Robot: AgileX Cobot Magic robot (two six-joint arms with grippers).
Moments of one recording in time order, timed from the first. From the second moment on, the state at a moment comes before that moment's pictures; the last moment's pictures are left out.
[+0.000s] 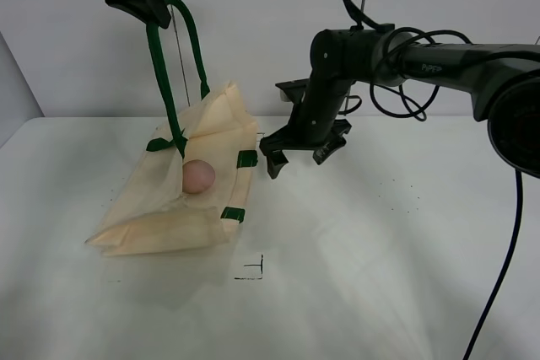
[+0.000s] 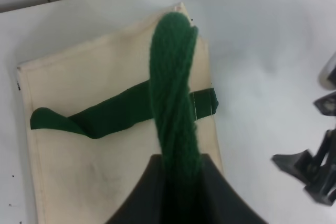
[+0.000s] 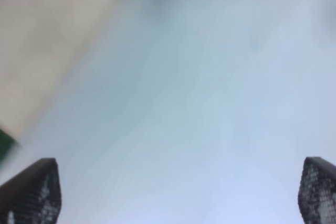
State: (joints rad) left arm -0.30 1.88 -2.12 -0.06 1.17 -0.07; right arm 0.45 2.25 -1.85 0.16 1.01 -0.09
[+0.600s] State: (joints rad) left arm -0.30 1.88 -2.12 -0.06 1.17 -0.07; right arm 0.06 2.25 -1.85 0.11 1.10 -0.05
